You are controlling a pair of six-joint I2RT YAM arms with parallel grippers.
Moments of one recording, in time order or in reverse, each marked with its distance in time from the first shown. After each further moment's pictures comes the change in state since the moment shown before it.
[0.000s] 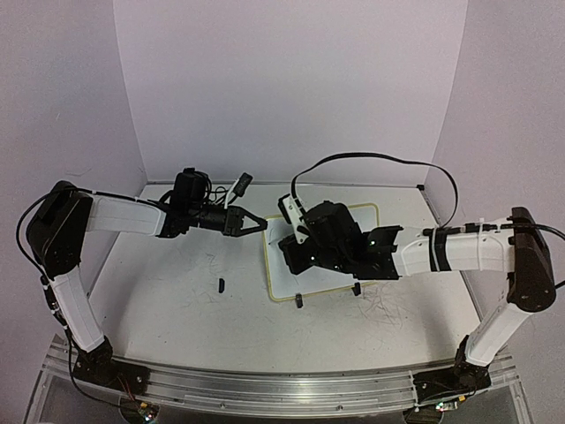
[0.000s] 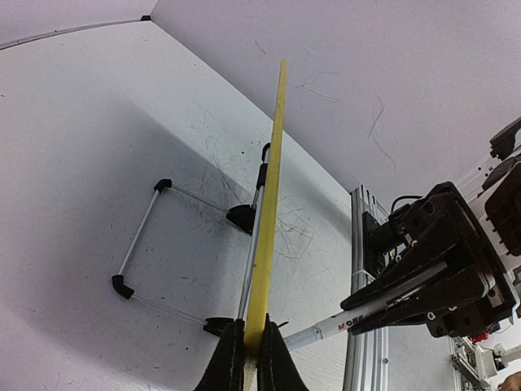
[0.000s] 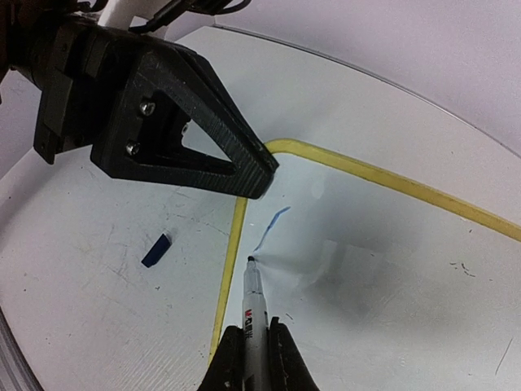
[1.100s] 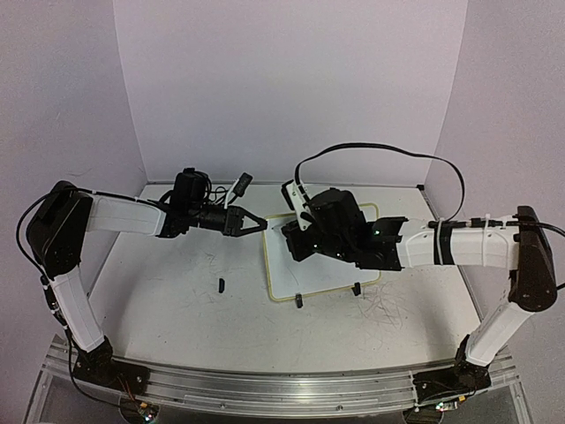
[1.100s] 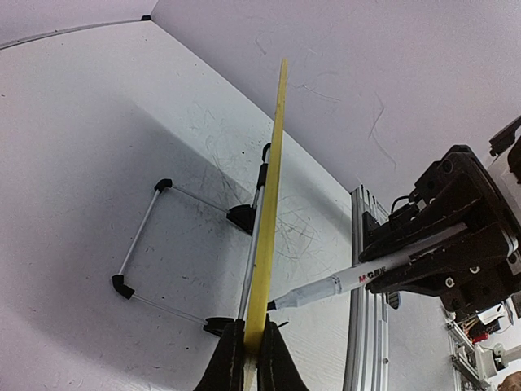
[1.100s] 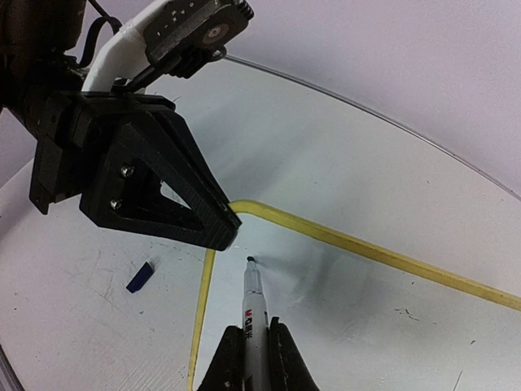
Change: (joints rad) left arm 0.001 0.000 0.000 0.000 0.000 0.000; right arm -0.032 -0.013 0.042 0.001 0.019 -0.067
